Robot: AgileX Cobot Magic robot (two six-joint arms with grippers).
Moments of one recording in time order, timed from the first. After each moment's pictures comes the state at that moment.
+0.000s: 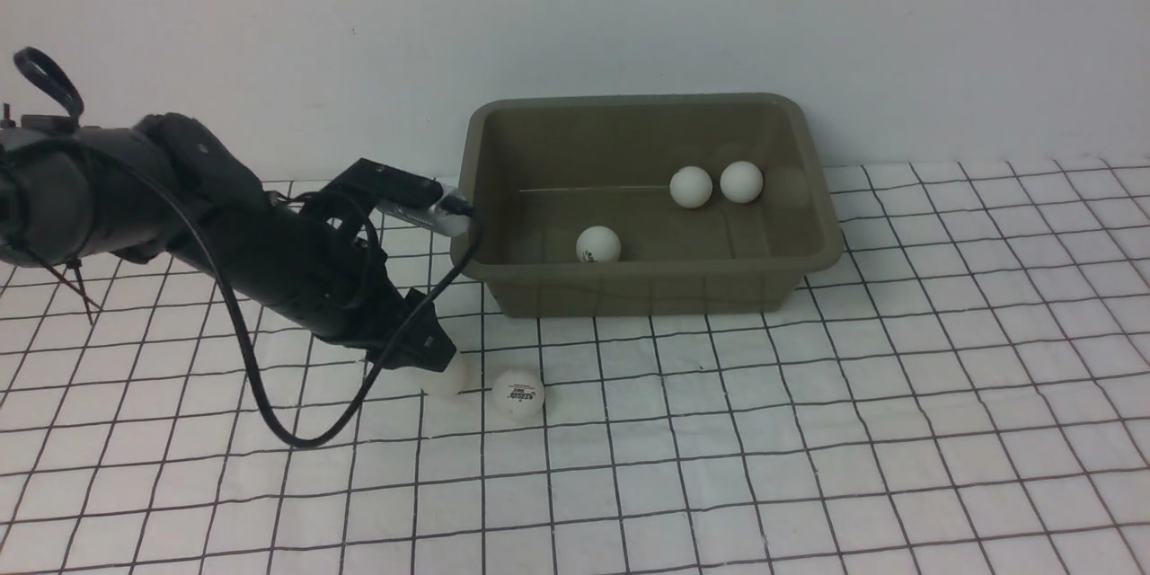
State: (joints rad) right arm 0.20 0.70 -1.07 0.15 0.99 -0.21; left arm -0.14 1.91 -1.19 -0.66 0.65 0.90
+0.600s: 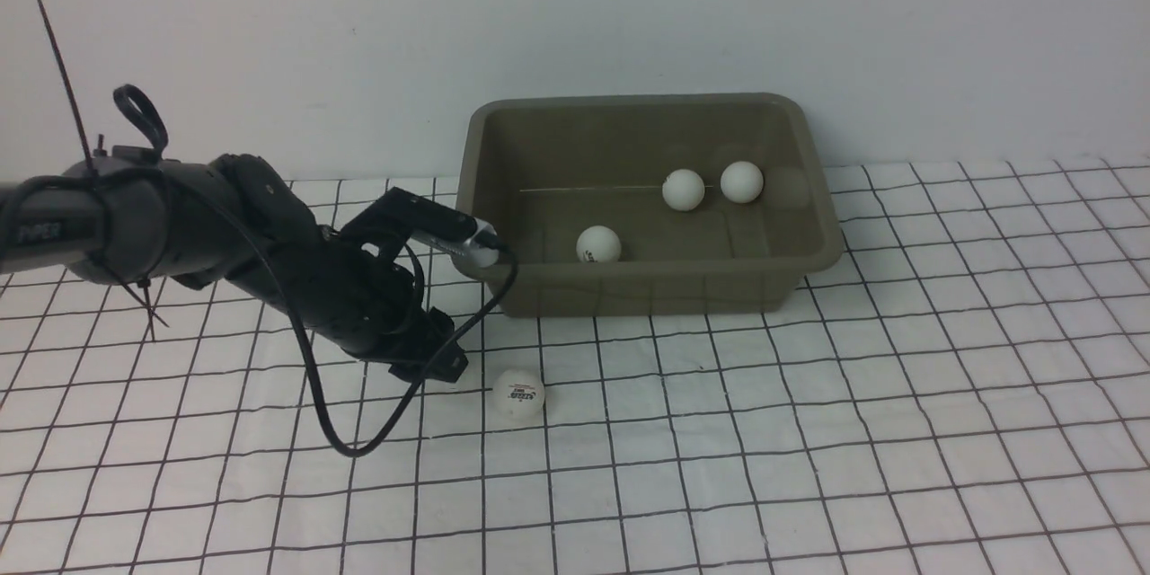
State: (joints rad) right arm 0.20 0.70 -1.07 0.15 0.99 -0.21; left arm -0.17 1.87 -1.19 -0.70 0.58 0.89
